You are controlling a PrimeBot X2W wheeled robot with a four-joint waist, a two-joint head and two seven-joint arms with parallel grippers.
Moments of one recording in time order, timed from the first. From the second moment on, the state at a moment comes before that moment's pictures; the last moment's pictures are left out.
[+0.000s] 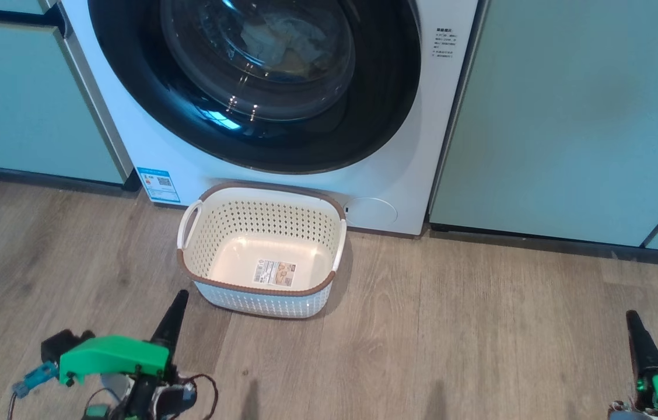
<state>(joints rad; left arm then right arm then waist) -0.07 0.06 0.05 0.35 -1.34 -0.13 0.03 -0.01 -0.03 -0.11 0.30 1.32 0.13 0.03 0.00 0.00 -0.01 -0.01</state>
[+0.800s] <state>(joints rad) -0.07 0.05 0.07 0.29 -1.58 -0.13 0.10 -0.04 -0.03 -0.13 0.29 1.58 0.13 0.10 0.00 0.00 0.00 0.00</state>
